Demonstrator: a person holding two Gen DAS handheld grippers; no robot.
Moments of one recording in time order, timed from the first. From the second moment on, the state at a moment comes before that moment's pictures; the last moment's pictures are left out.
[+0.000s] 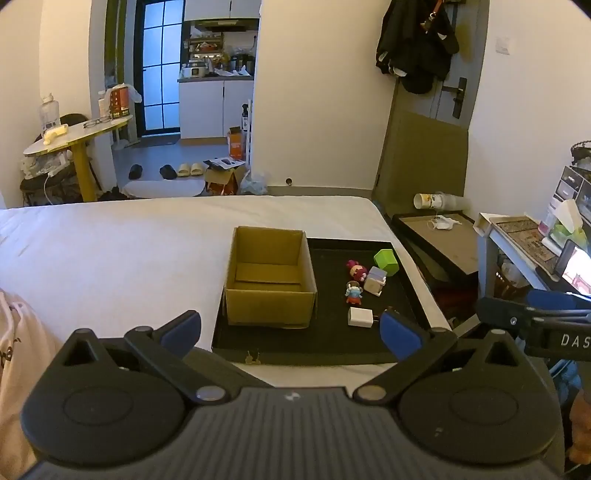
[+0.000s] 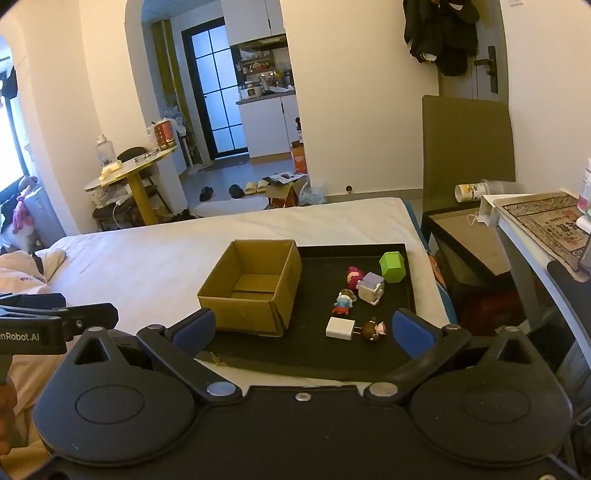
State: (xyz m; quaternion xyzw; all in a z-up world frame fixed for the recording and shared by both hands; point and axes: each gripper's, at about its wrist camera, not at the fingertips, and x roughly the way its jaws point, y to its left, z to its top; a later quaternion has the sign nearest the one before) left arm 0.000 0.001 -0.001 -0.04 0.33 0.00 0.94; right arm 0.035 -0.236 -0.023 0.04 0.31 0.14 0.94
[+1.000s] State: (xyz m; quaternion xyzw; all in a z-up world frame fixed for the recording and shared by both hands) left arm 0.000 0.007 -0.005 -0.04 0.33 0.00 0.94; right arm 0.038 -0.233 -0.027 0.04 0.31 0.14 0.94
